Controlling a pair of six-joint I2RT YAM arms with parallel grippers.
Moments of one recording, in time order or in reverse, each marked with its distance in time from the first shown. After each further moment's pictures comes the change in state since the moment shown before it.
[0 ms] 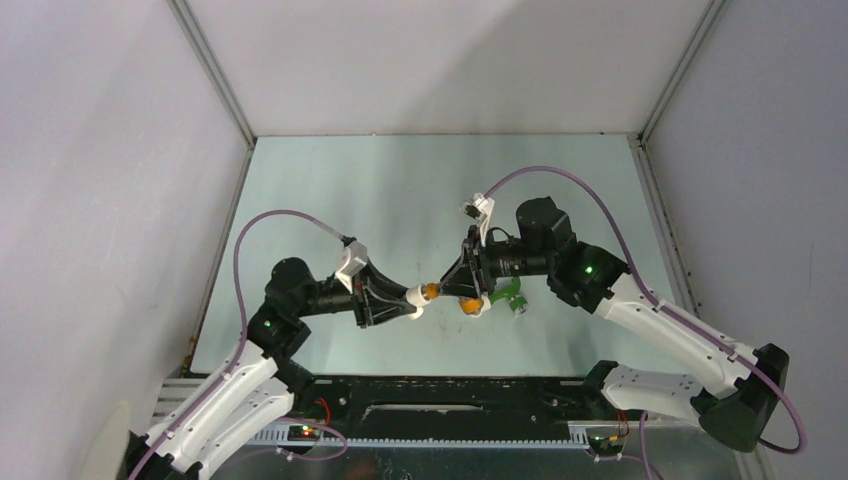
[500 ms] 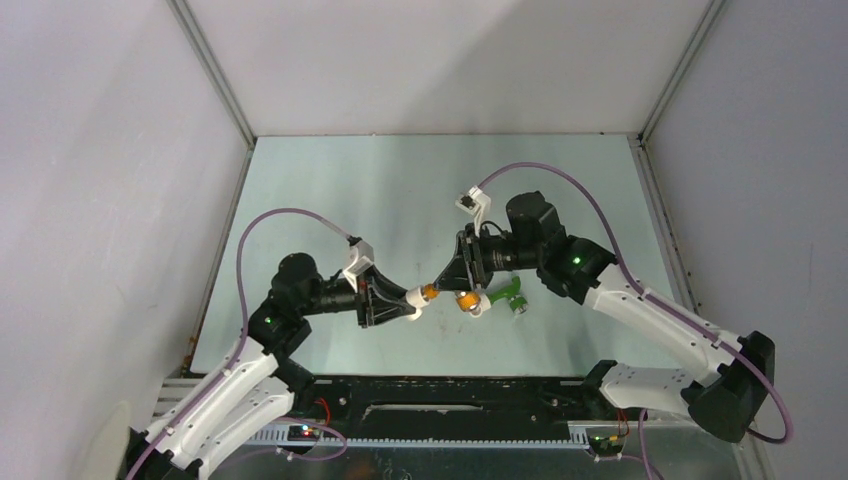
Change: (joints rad) left arm -0.003 0.023 0.026 -0.116 -0.030 0.060; right arm -0.025 0.064 0.012 -0.014 0.000 0.120
